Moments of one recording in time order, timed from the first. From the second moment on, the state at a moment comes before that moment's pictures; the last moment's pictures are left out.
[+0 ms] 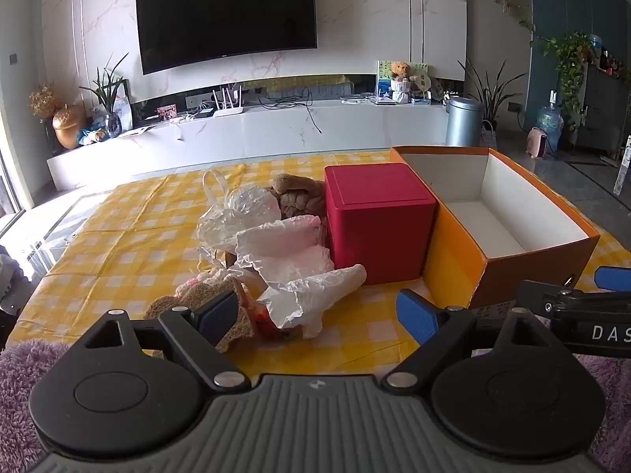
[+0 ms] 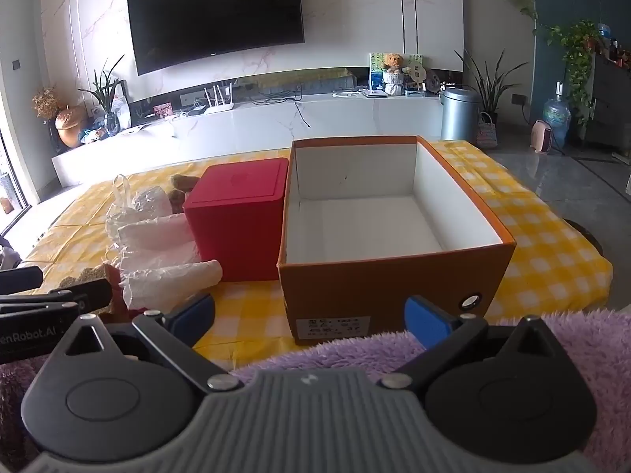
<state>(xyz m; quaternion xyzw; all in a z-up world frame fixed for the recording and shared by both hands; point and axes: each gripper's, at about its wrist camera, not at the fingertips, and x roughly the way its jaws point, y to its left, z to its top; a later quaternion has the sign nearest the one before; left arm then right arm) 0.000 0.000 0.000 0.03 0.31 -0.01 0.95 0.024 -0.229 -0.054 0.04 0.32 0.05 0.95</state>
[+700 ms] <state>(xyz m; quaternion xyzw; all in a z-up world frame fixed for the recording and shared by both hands) -0.005 -0.004 -0.001 0.04 0.31 -0.02 0.95 0.025 -0.230 -0.058 0.04 0.33 0.03 0.94</state>
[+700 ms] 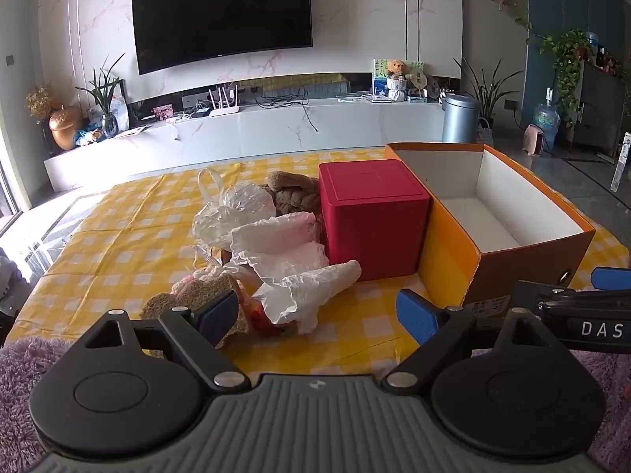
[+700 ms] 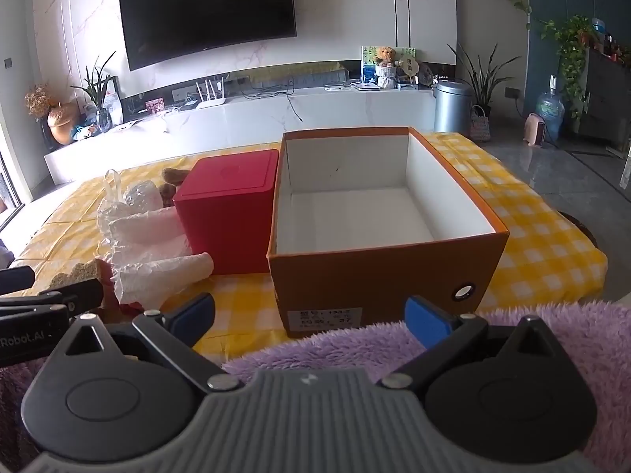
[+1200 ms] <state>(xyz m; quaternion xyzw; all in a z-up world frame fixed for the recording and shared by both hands) -0.004 -0.005 0.000 0.03 0.31 -0.02 0.95 0.025 -0.229 -0.061 0.04 0.33 0.03 0.94</state>
